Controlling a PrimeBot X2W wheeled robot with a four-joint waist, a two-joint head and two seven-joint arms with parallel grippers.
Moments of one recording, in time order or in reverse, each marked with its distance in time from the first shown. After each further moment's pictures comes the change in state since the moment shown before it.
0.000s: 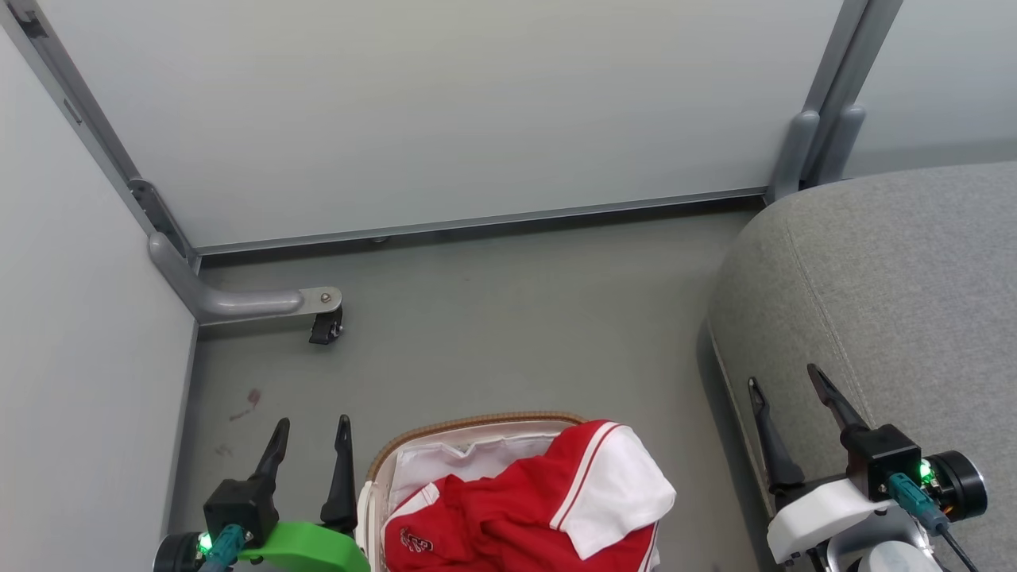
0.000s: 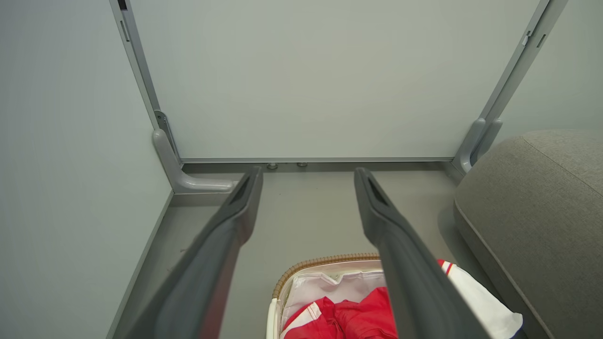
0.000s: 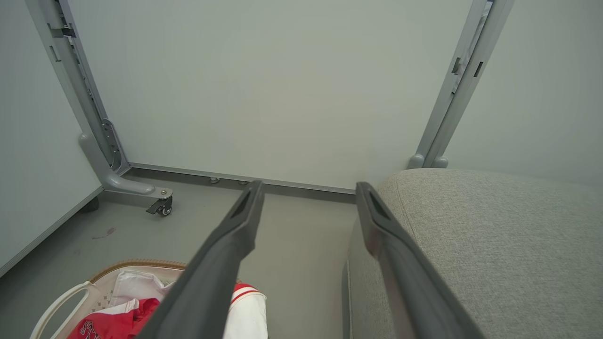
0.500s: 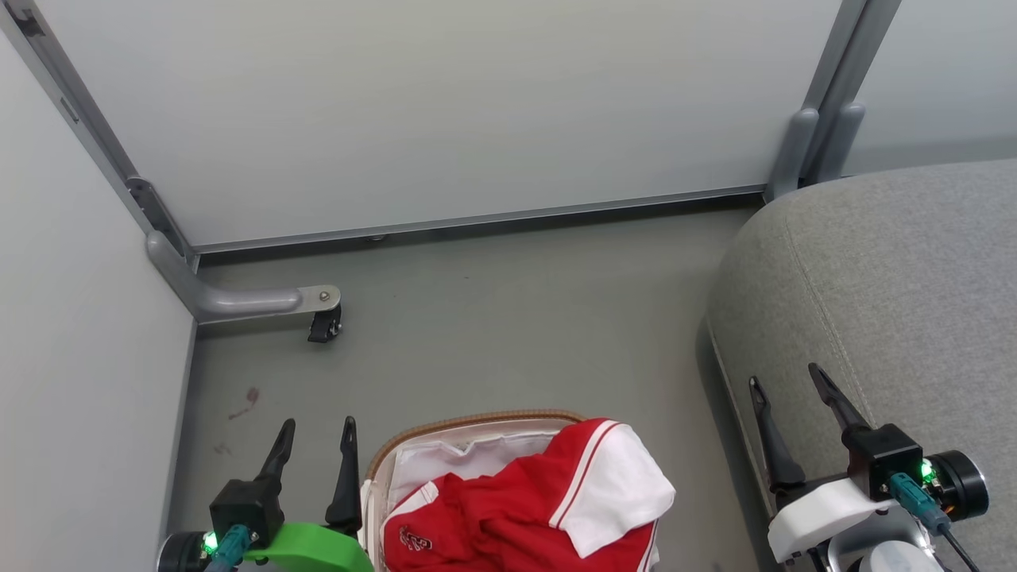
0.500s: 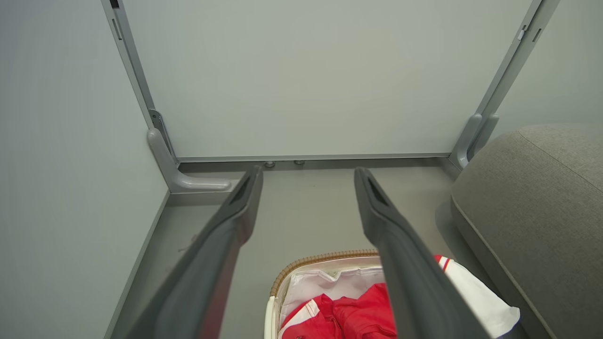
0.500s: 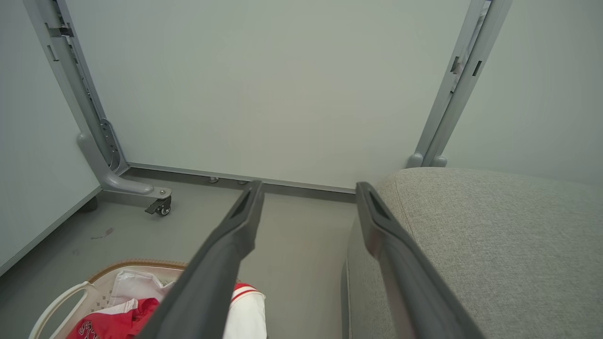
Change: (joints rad) left arm 0.000 0.000 -0.009 0.002 0.007 -0.001 0.000; right arm 0.001 0.000 -0.002 -0.003 0.000 0.000 0.000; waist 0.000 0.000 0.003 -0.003
